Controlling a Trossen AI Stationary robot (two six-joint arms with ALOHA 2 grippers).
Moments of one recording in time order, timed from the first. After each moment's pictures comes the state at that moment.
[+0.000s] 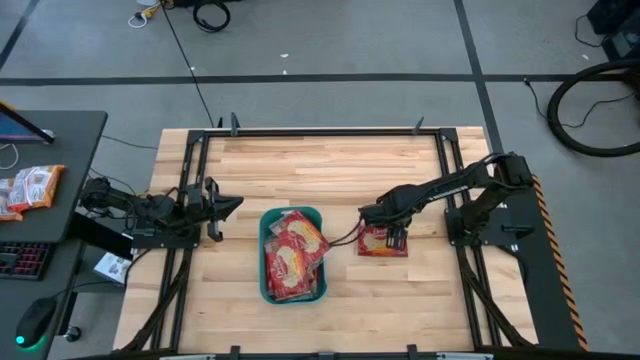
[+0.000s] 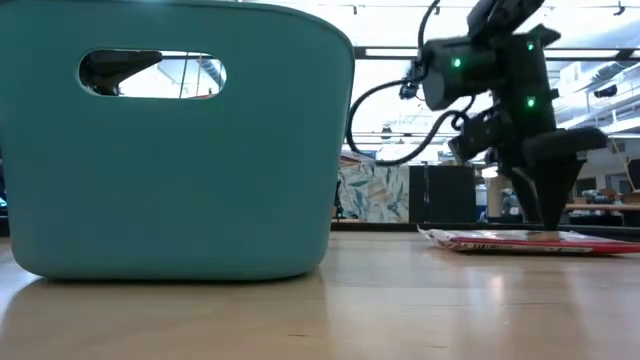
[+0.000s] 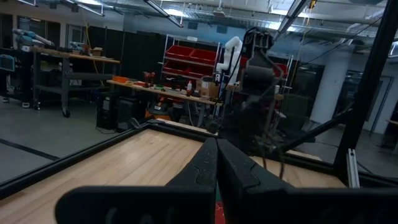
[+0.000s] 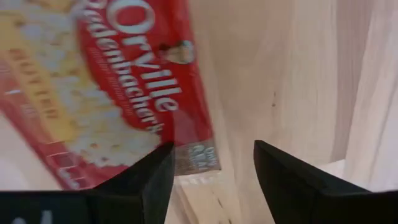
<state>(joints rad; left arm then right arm) -0.34 0.06 0.01 0.27 -0.62 -0.09 0.04 1.62 0.93 -1.01 0.08 0.32</state>
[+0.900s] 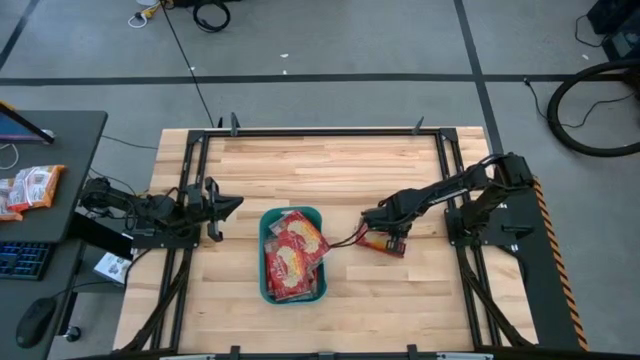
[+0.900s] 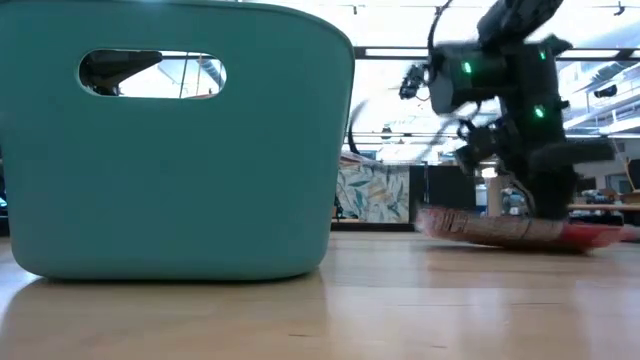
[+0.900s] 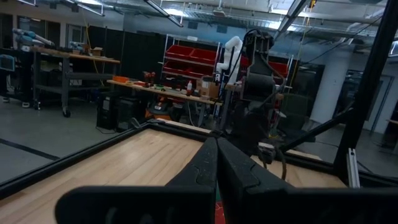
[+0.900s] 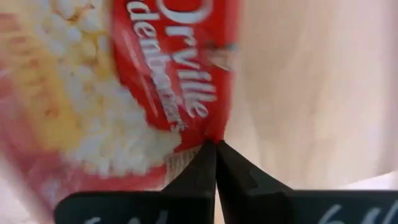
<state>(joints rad) -0.34 0.06 0.01 0.27 -0.62 -0.09 0.07 1.62 0.85 -0.88 0.04 0.39</state>
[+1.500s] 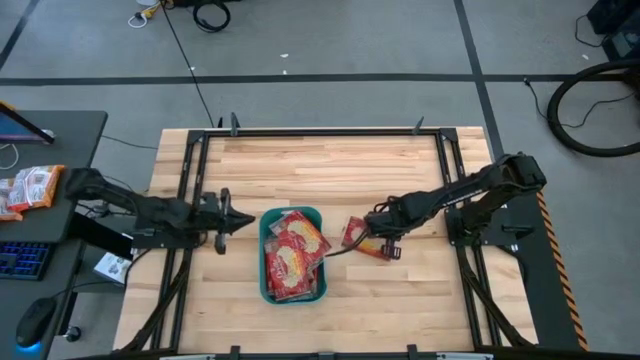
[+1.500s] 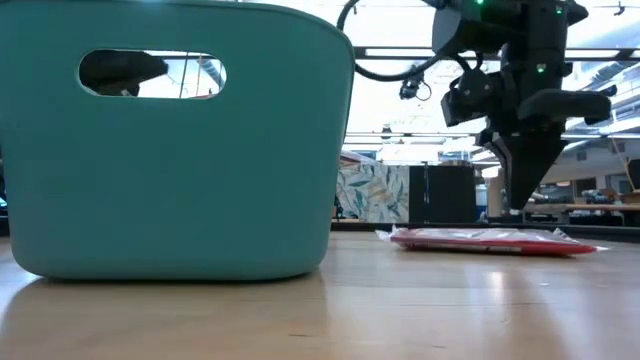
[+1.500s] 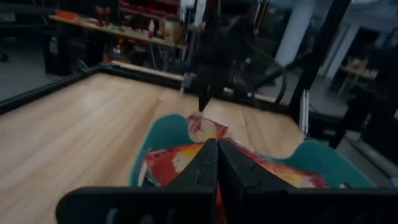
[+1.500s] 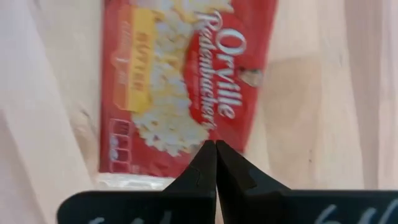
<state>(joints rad) -0.34 0.38 0.10 0.26 -0.41 -0.26 0.17 1.53 0.91 -0.83 0.11 0.39</state>
